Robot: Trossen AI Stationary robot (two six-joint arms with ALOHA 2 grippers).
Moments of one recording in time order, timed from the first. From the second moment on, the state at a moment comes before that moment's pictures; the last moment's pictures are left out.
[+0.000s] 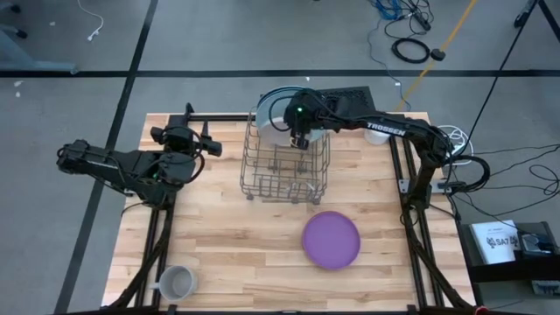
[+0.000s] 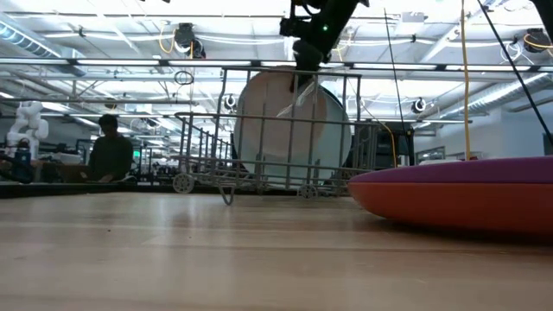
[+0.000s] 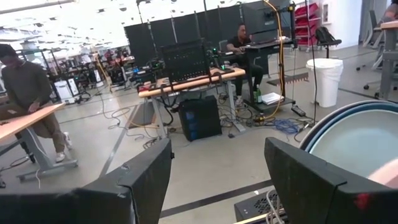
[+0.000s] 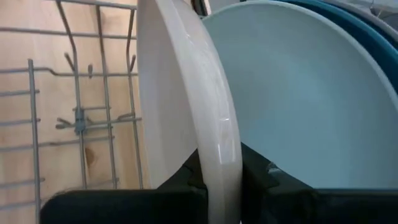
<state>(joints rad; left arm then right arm) -0.21 0.96 0.99 -0.41 -1.57 -0.23 -0.35 1.81 1.77 -0.80 0.26 -0.32</state>
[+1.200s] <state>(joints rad) -0.21 0.96 0.99 -0.41 -1.57 -0.23 -0.38 1.96 1.77 -0.86 0.26 -0.36</state>
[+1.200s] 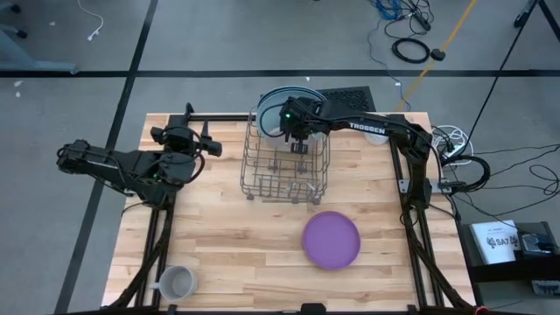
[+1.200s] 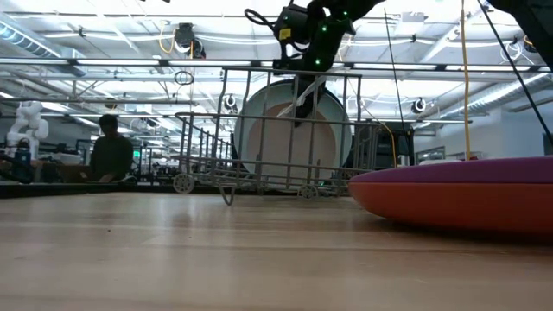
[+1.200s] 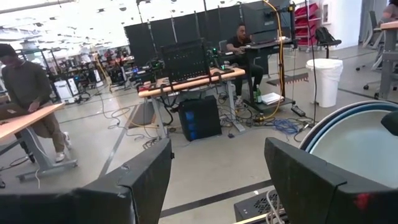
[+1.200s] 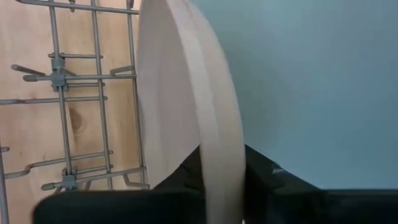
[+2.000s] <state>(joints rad) -0.21 0.96 0.99 -0.40 -1.52 -0.23 -0.36 1.90 1.96 -0.93 0.32 -0.42</state>
